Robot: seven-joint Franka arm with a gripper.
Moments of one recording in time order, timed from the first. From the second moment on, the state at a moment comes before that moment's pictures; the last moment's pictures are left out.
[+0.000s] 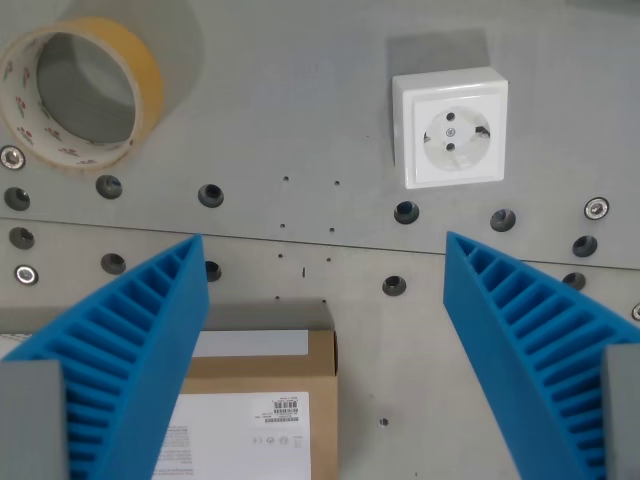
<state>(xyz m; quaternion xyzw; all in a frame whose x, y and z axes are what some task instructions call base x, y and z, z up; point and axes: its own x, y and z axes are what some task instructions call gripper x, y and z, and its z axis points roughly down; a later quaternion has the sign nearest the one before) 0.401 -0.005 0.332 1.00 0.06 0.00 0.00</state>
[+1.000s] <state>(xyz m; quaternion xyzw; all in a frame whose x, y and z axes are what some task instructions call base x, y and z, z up) 0.402 -0.006 0.328 1.00 0.04 -0.01 0.00</state>
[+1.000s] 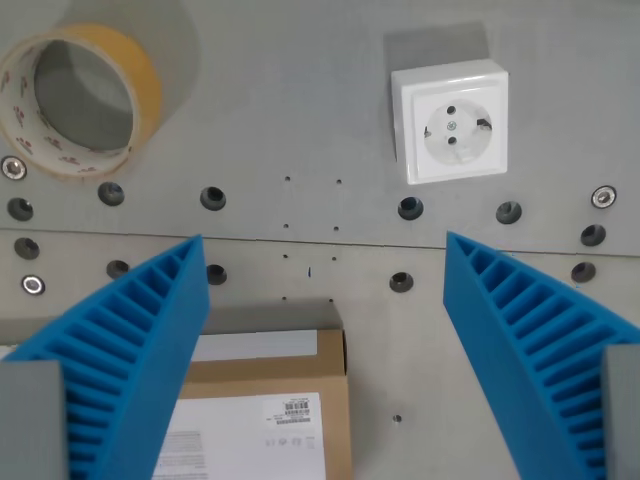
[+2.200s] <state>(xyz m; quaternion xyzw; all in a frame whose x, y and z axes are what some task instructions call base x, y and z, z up) 0.399 -0.038 0.269 0.99 -0.16 -0.01 0.00</state>
